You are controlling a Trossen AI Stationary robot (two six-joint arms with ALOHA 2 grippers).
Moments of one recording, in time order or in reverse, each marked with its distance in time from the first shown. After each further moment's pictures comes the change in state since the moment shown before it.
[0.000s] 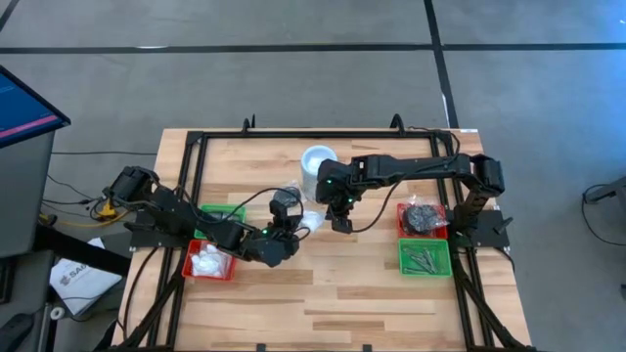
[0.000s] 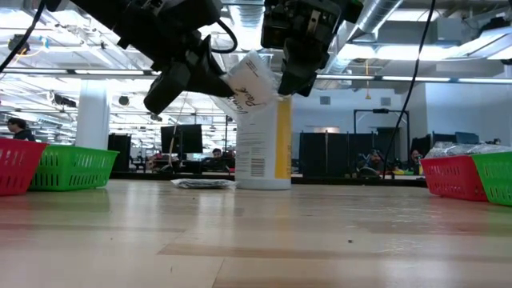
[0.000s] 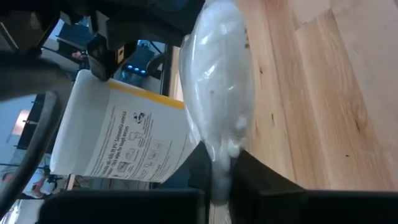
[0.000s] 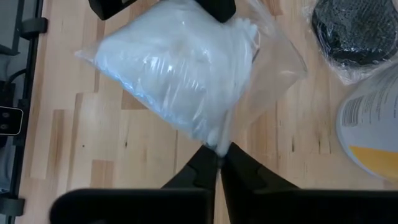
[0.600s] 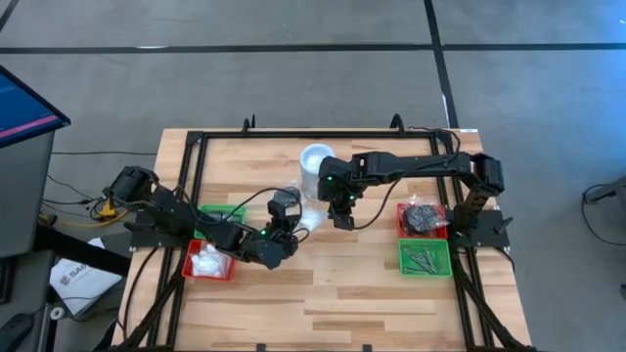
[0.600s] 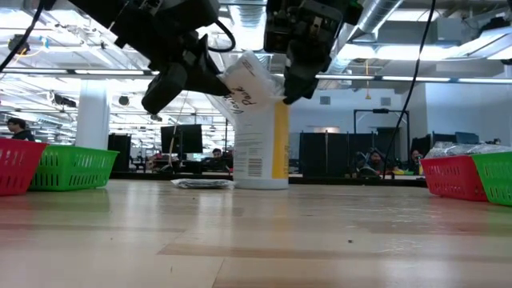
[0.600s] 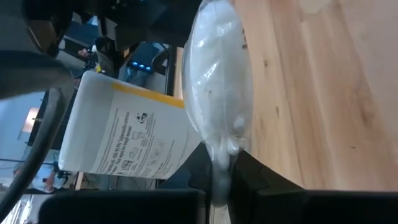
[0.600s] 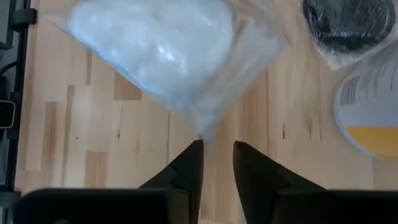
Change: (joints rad) left arm -0.020 -0.004 0.000 -0.022 -0.038 -0.002; right arm -0.027 0.000 0.000 -0.036 0.001 -0.022
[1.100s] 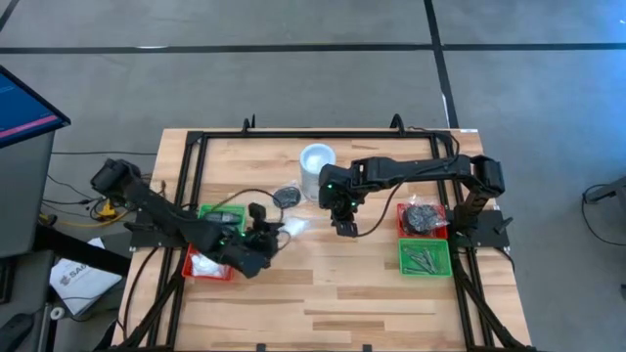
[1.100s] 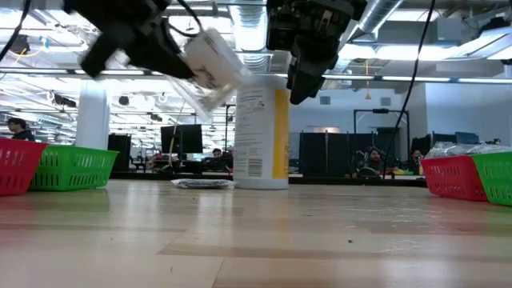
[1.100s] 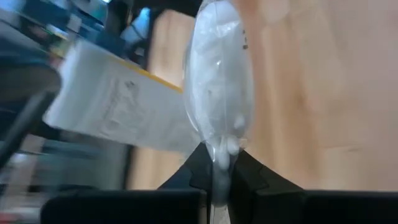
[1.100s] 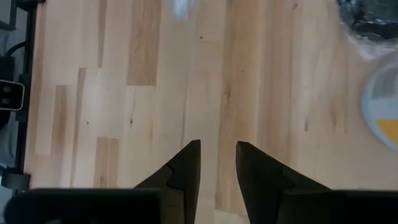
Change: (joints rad) left arm -0.103 -0.172 0.000 -0.351 0.049 -0.317; right arm 0.043 0.000 0.000 -0.040 0.002 -0.001
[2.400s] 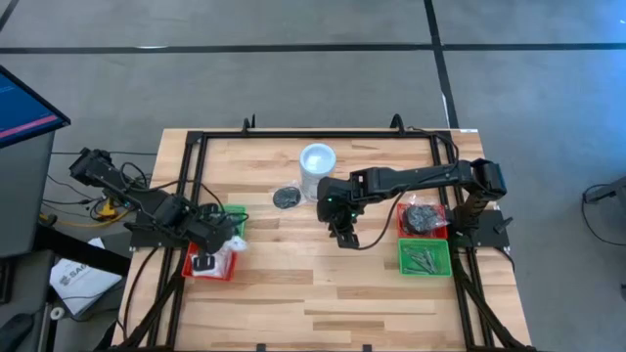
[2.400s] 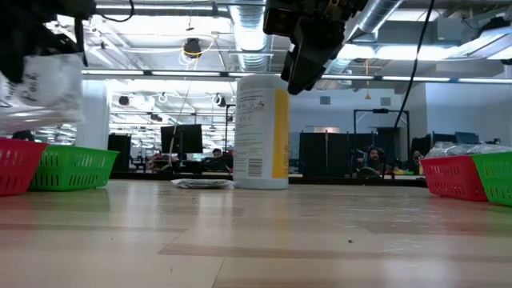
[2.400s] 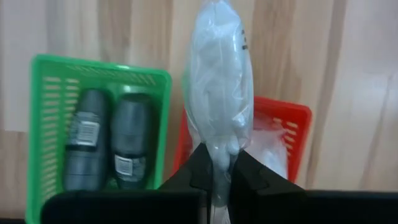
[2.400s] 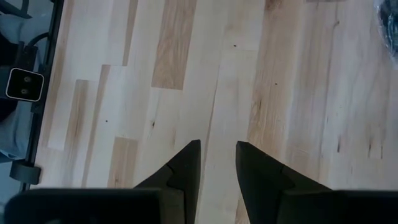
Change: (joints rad) left arm 0.003 -0.413 0.000 -0.826 0.849 -0.713; right arm 0.088 0.001 -0.001 0.040 0.003 -0.003
